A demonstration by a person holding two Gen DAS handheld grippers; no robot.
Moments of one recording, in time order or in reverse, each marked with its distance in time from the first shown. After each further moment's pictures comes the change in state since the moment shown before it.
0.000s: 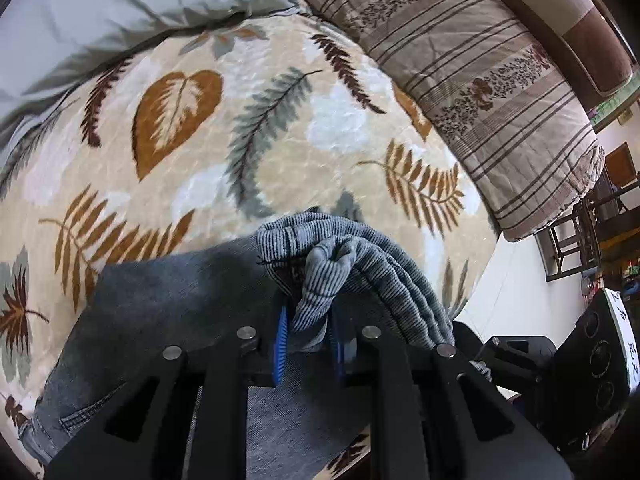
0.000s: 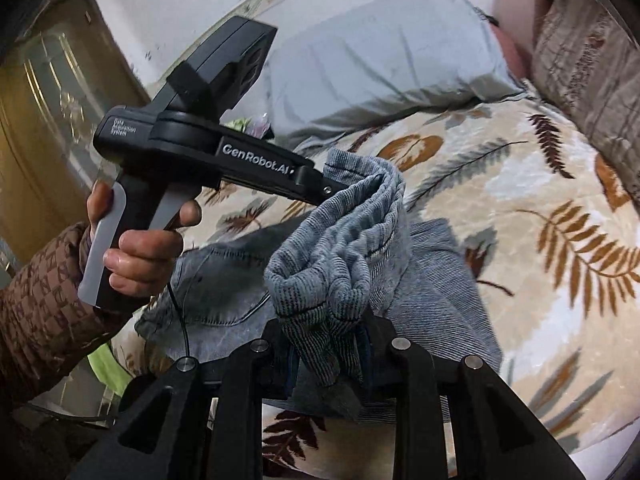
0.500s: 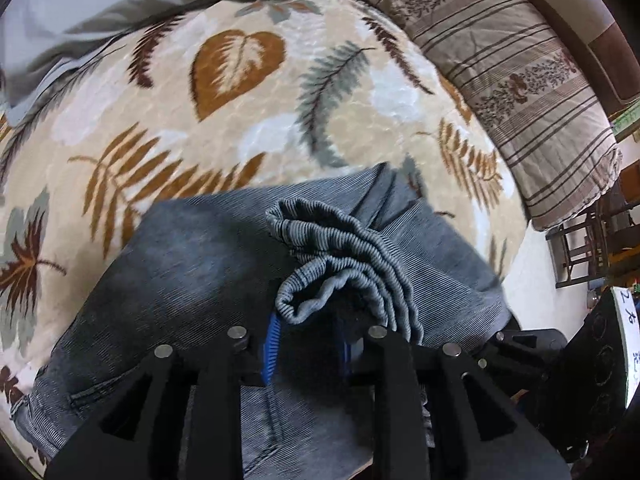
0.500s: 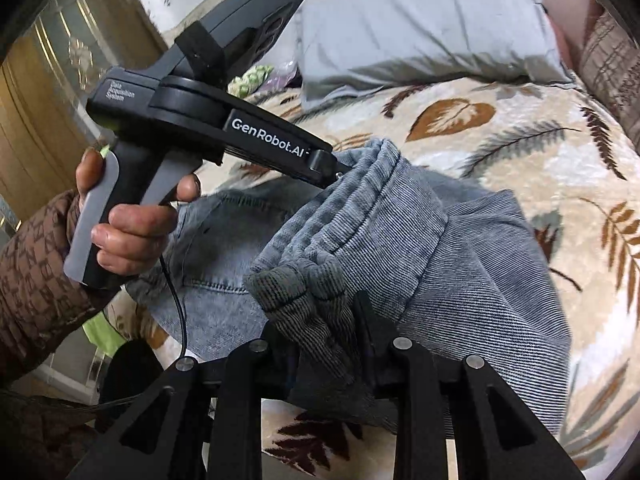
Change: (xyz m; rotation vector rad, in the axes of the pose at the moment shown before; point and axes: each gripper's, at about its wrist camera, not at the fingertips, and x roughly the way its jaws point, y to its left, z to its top) left arm 0.006 0.056 -0.039 -0.062 0.029 0.045; right arm 0.060 0.034 -0.012 -0.099 0.151 0.021
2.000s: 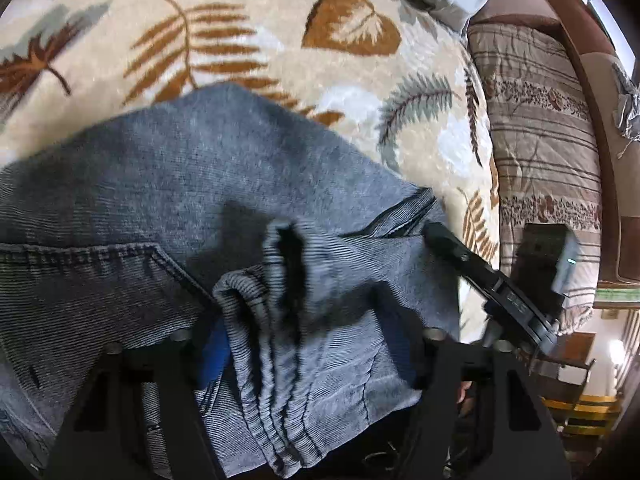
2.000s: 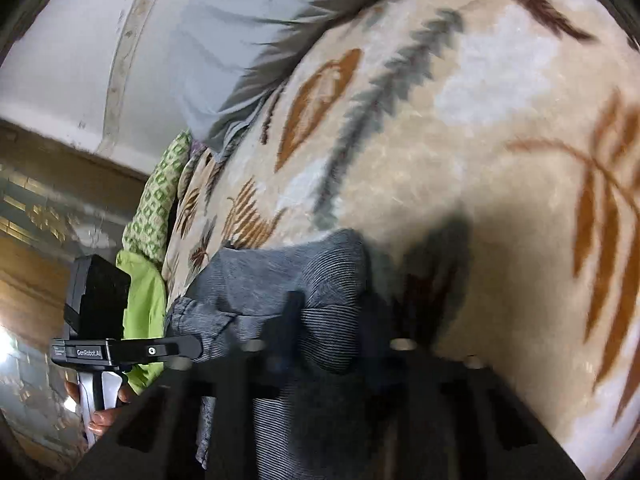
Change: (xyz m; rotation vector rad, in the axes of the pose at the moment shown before) left arm 0.013 0.035 -0.026 -0.559 0.031 -0.145; right arm 0.020 -0.173 0.050 0.423 0.021 0.181
